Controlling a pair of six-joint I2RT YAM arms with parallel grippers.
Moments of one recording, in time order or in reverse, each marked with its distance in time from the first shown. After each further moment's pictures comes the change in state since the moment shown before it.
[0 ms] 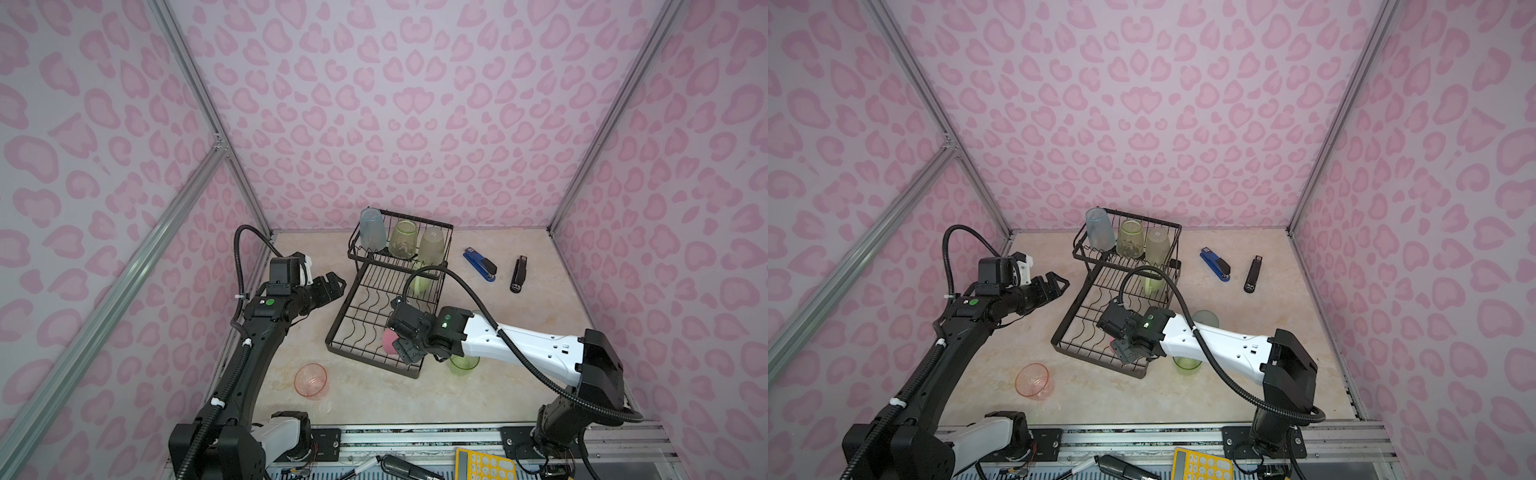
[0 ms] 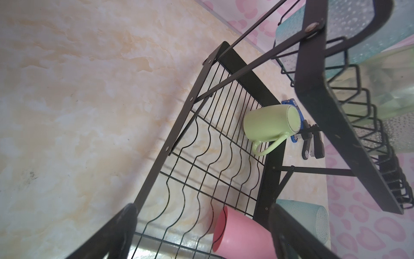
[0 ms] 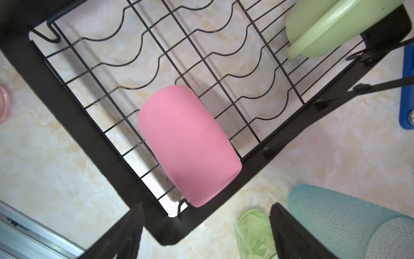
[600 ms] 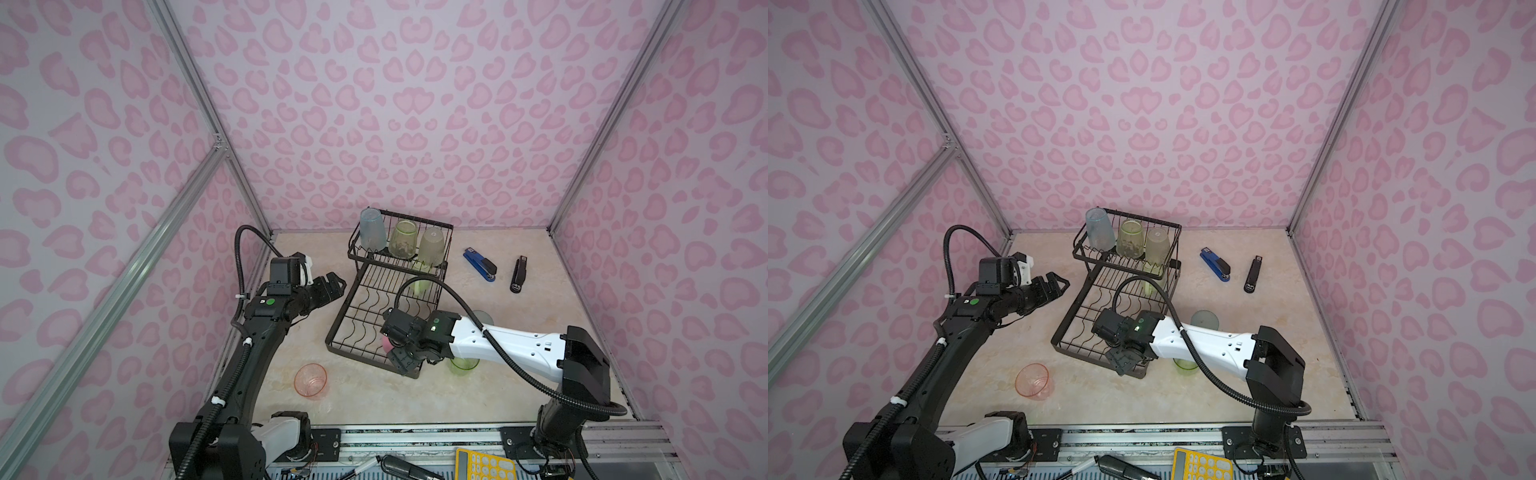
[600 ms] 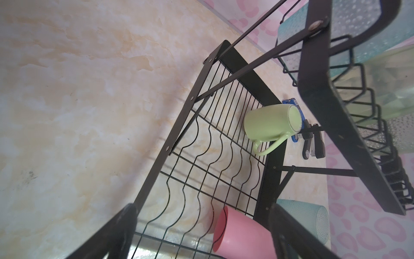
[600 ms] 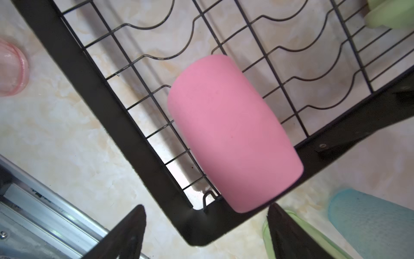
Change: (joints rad) left arm 0.000 0.005 0.000 0.000 0.000 0.000; right arm 0.036 0.062 -0.001 0.025 -0.131 0.024
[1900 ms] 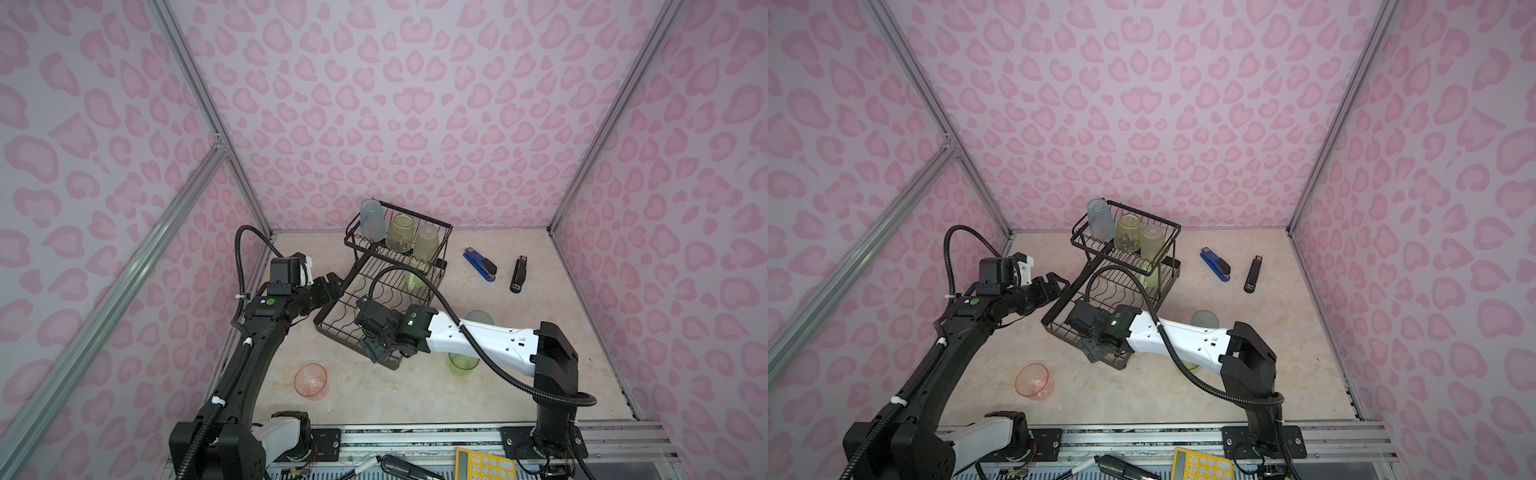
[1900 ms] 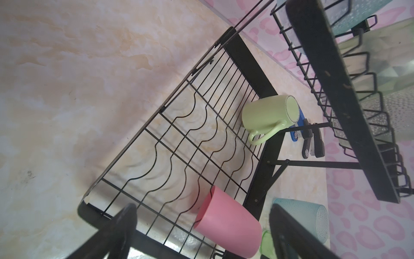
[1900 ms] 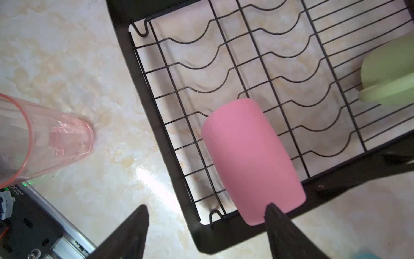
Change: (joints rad) left arm 0.000 0.000 -0.002 0.000 0.004 0.000; right arm 0.024 0.124 0.216 0.084 0.070 -0.026
